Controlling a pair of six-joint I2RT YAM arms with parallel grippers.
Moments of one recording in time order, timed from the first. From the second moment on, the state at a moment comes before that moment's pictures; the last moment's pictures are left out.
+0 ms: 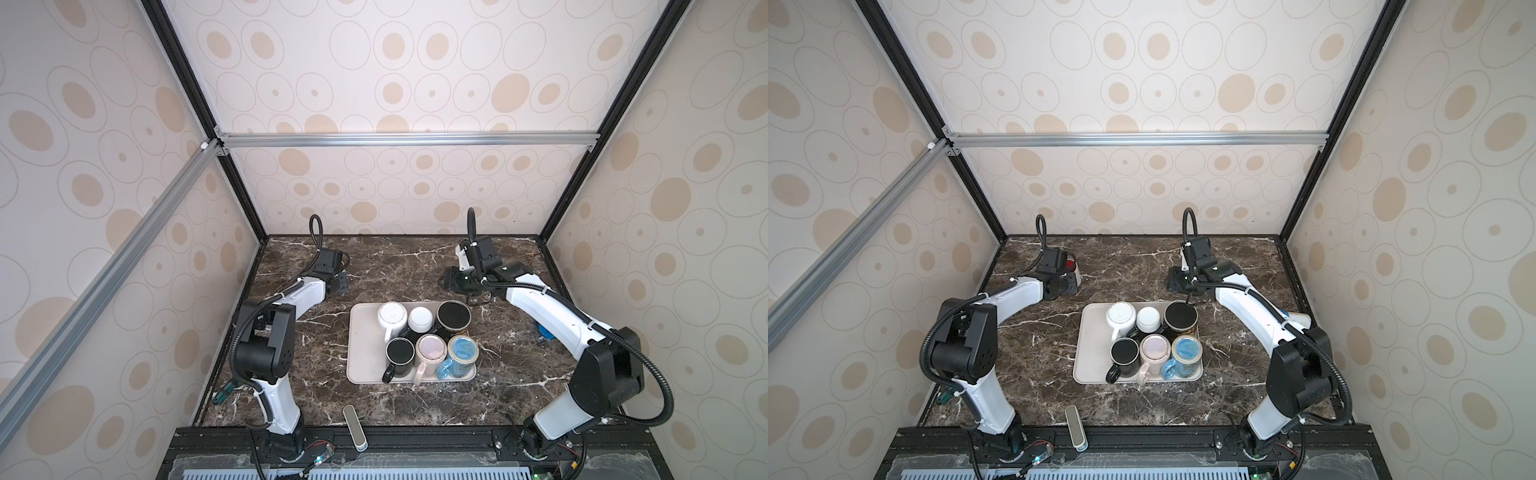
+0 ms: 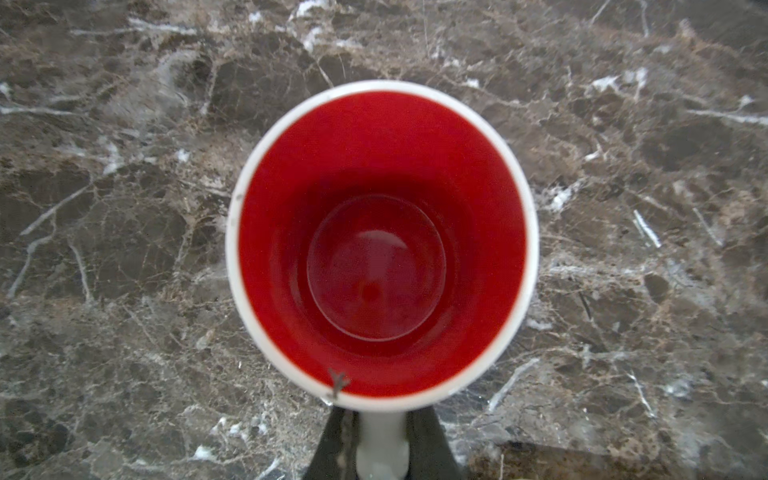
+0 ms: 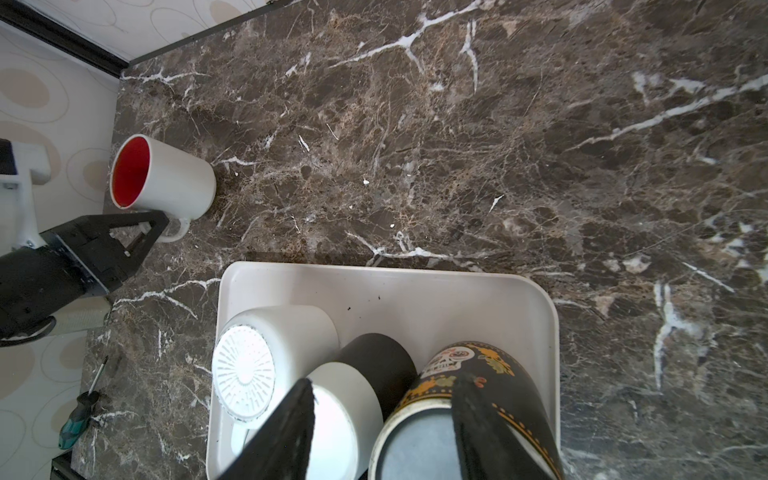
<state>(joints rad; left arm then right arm) -0.20 1.82 1.19 -0.30 -0.20 -0.33 0.43 1.59 1.35 -0.65 -0.13 0.51</state>
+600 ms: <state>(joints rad) -0.19 1.82 1.16 -0.26 -0.19 -0.31 0.46 1.59 1.35 -0.64 -0.14 0.52</state>
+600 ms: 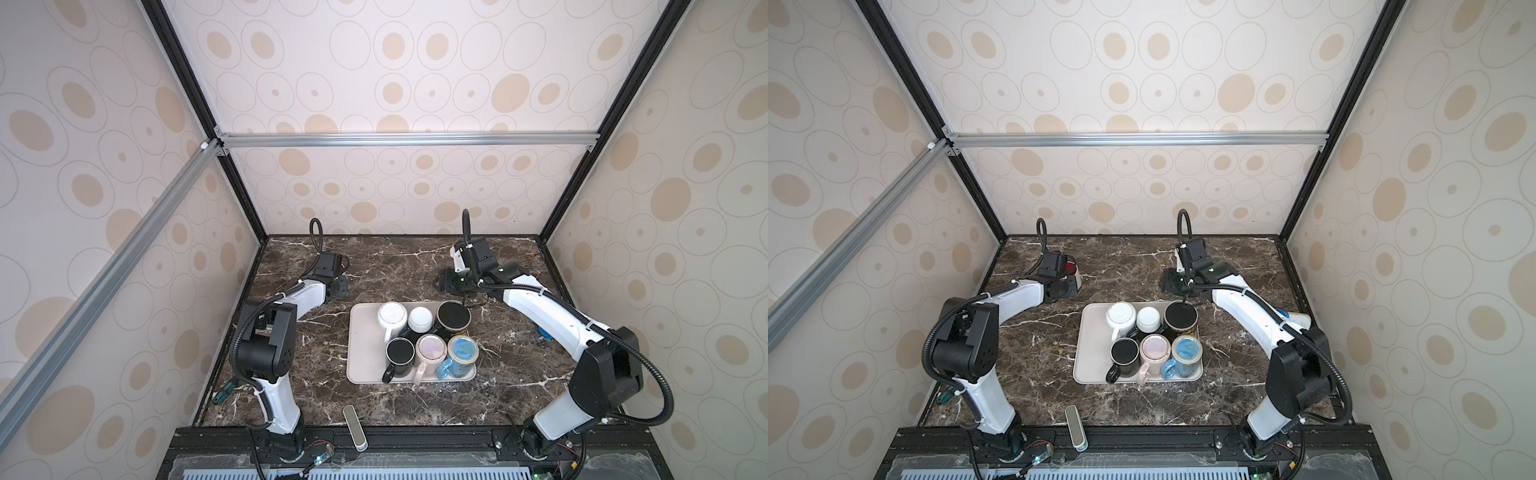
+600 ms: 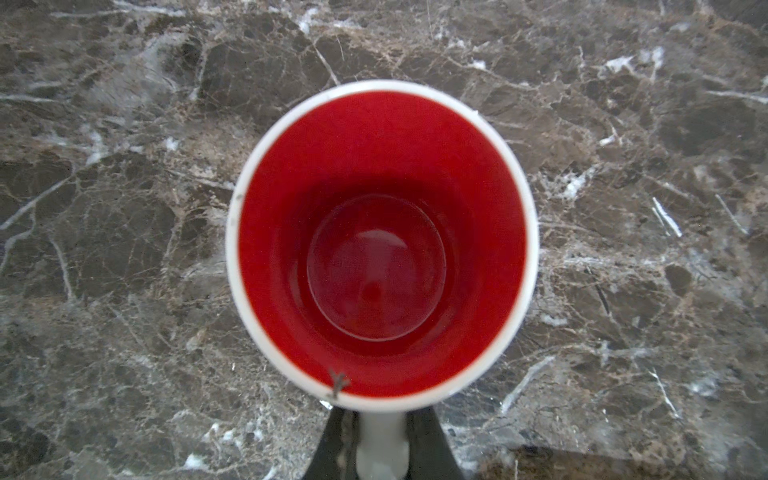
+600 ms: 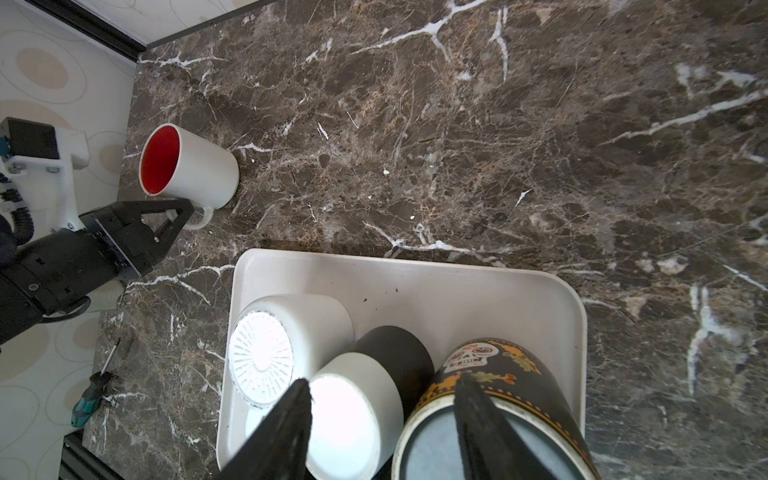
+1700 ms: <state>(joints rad) -0.25 1.31 0.85 -0.17 -0.02 -0.38 0.76 1.45 1.35 -0.66 0.19 0.63</state>
